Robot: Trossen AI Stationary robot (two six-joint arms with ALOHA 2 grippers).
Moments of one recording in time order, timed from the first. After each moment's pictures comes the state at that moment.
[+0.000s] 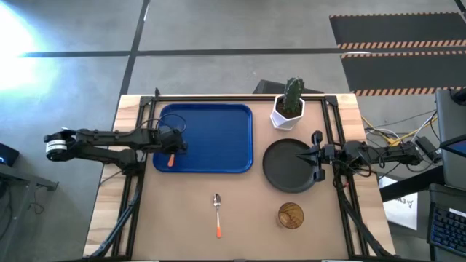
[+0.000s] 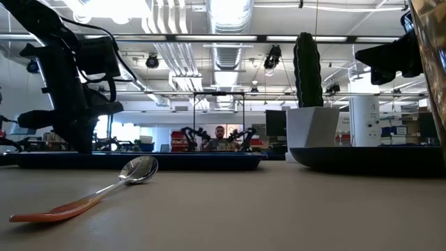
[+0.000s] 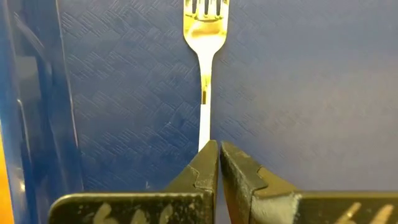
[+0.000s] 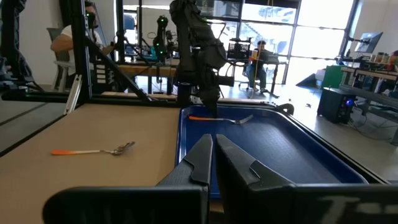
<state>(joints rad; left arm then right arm) 0.31 1.04 0.43 -0.63 -0.24 -1.12 0.11 0.02 0.01 0.03 0.13 -0.08</state>
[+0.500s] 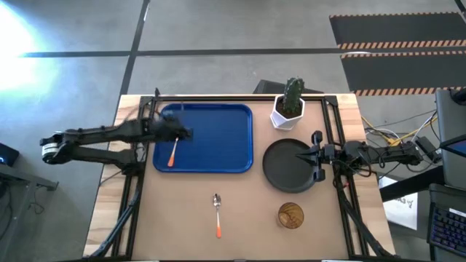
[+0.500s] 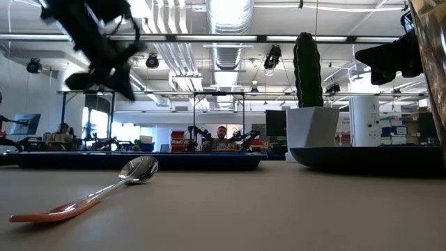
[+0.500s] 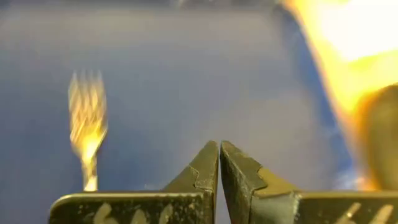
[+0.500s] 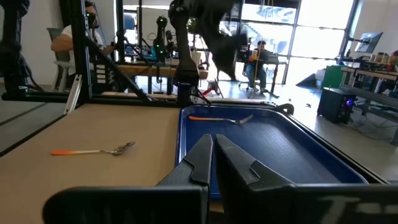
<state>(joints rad) 0.30 0.94 0.72 -0.60 -0.30 -0.97 0.11 0.02 0.01 0.03 0.13 -0.08</state>
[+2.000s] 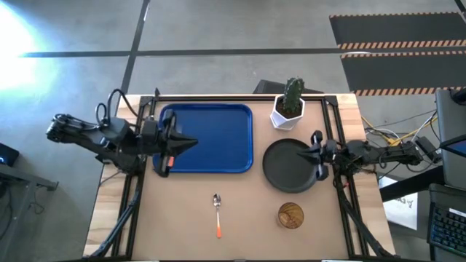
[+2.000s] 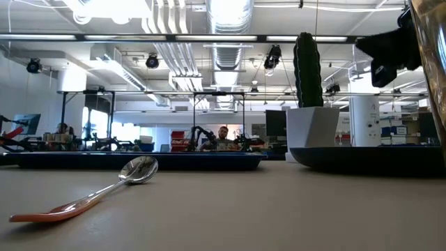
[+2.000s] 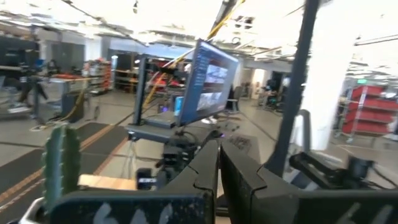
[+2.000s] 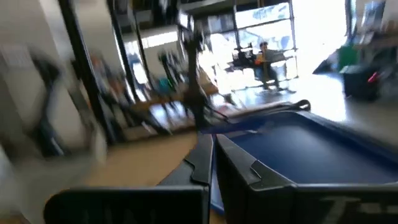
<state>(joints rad) -0.30 0.91 1.04 0.10 -0.28 -0.09 0.11 0.02 0.01 0.13 0.13 0.19</state>
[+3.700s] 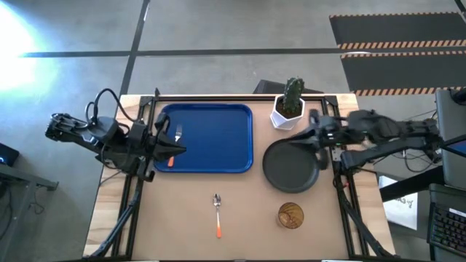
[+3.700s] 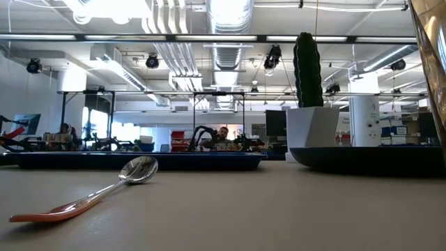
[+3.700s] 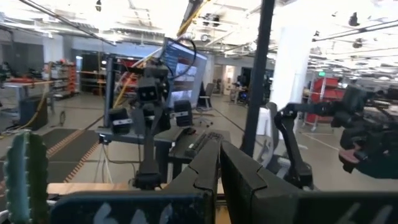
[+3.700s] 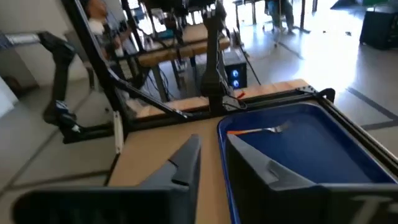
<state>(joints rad) -0.34 0.82 1.02 0.02 -0.18 -0.07 0.11 0.99 1.05 -0.36 0.05 0.21</state>
